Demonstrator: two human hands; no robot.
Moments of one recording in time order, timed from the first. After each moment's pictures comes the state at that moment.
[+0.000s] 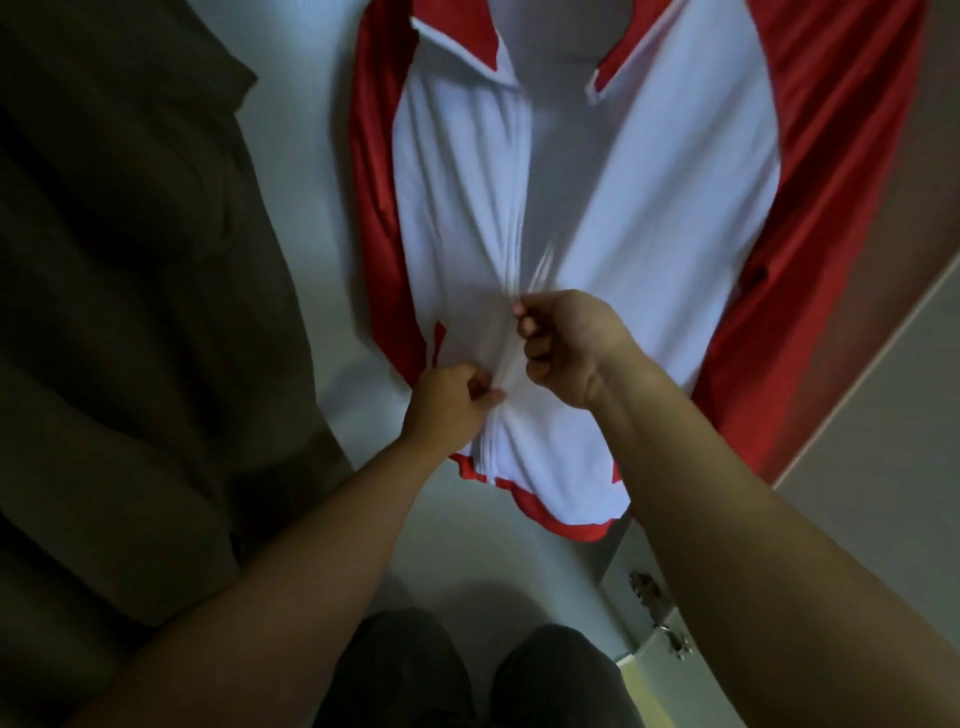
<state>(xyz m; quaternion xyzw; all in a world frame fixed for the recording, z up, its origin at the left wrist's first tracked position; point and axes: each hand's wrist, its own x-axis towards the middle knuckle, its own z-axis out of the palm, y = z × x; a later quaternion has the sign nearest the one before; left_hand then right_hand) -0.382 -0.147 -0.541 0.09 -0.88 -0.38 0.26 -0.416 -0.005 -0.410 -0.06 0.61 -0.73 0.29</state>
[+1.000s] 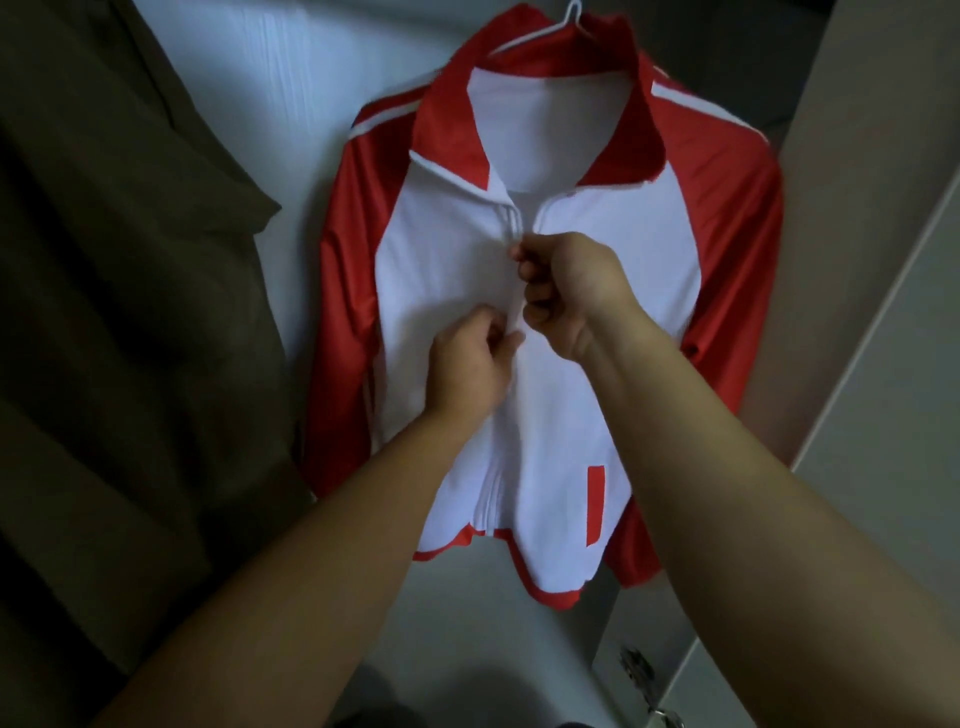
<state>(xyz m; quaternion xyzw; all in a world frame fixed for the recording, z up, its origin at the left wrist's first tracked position) -0.422 -0.123 -0.420 0.02 -0.80 -0.37 0.47 -0.410 -0.011 -0.295 -0.14 0.60 -0.78 0.11</state>
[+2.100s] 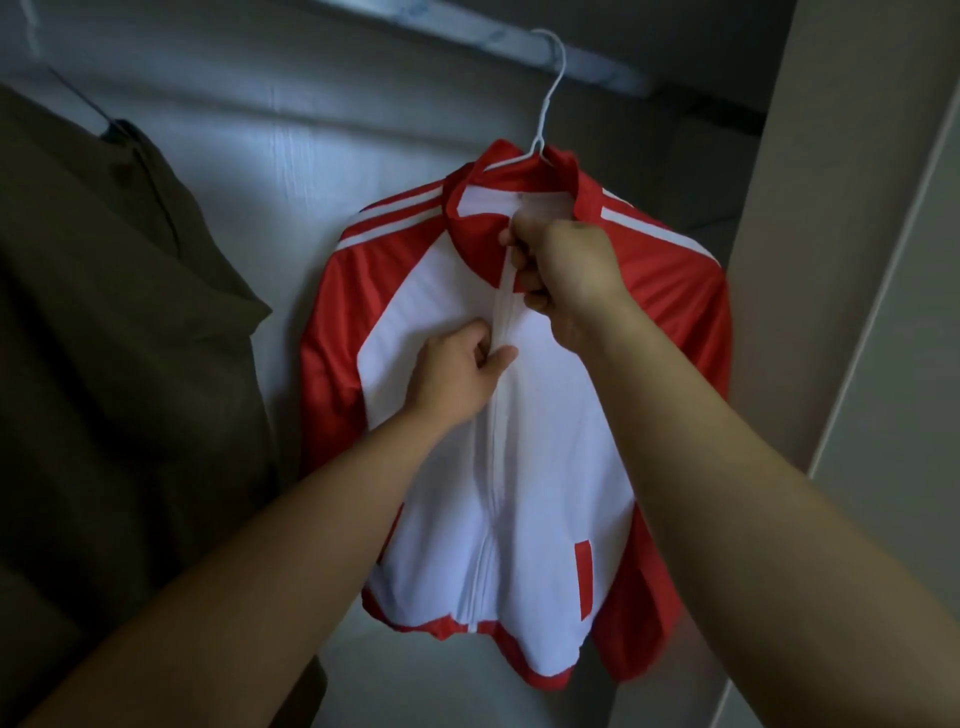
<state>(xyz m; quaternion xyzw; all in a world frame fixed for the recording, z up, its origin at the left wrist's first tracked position) -0.451 -0.143 -0.340 -0.03 -0.83 -0.29 0.47 -0.419 0.000 -0.208 -0.27 0.66 -0.70 -0.05</state>
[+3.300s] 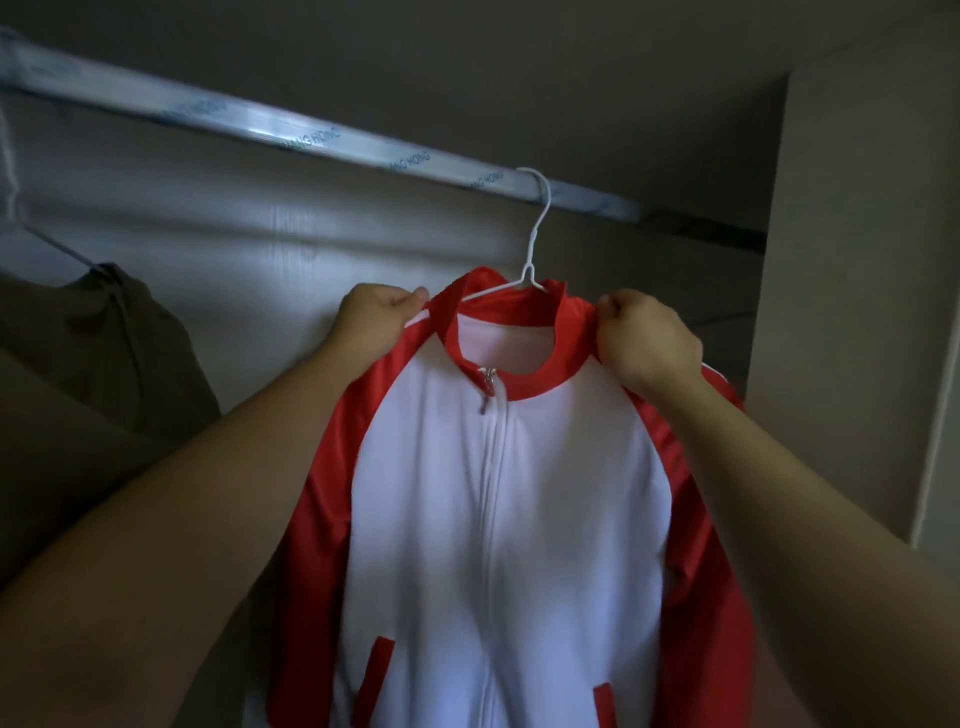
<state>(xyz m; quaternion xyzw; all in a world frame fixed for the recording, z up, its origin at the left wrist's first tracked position) -0.491 -0.260 -0.174 0.00 -0.78 -0.42 0.45 -0.533 0.036 -0.168 -0.19 0.85 -0.30 -0.39</state>
